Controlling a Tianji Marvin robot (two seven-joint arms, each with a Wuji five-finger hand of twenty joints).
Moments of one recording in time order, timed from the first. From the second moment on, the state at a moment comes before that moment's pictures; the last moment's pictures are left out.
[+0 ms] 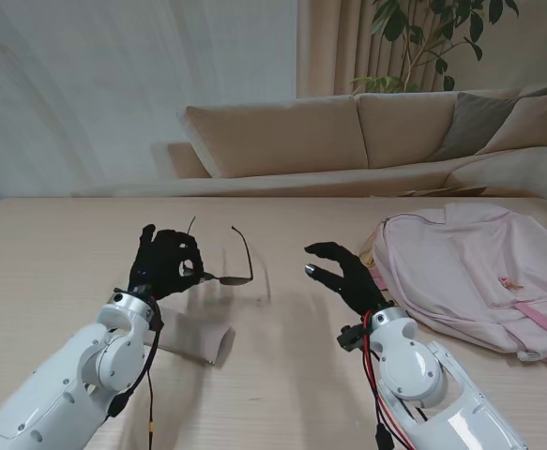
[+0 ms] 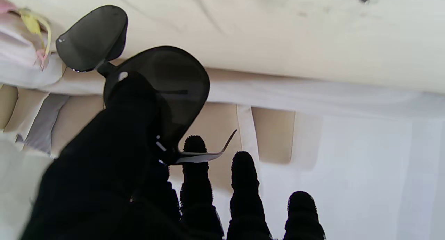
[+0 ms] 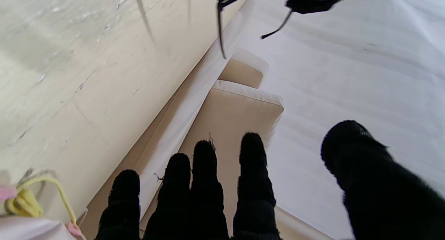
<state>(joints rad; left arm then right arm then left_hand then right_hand) 1.47 -1.10 -1.16 -1.49 0.91 0.01 0.28 -1.60 -1.18 1.19 -1.64 -0.21 -0.01 -0.15 0.85 -0.56 0.44 -0.08 0.75 -0.27 0.98 0.46 0.37 -0.11 0.67 0.79 0.13 0.09 0.70 0.73 -0.07 0.26 0.16 0.52 0.22 -0.39 0.86 -0.15 0.37 -0.11 0.76 0.24 0.35 0.07 0.66 0.32 0.26 -0.04 0.42 0.29 0.01 0.13 0.39 0.67</state>
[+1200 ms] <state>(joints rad) 1.57 -1.13 -1.18 -1.60 0.82 -0.16 0.40 -1.31 -1.24 0.95 -1.56 -0.20 0.39 -0.16 0.78 -0.56 0.49 -0.11 0.74 -0.35 0.94 0.58 0.34 -0.14 0.62 0.74 0.13 0.06 0.69 0.70 -0.07 0.25 0.16 0.53 0.14 -0.34 0.64 -0.14 0.48 0.07 0.60 0.21 0.31 0.13 0.61 0.32 0.26 0.01 0.42 0.30 -0.06 0.12 0.39 0.71</state>
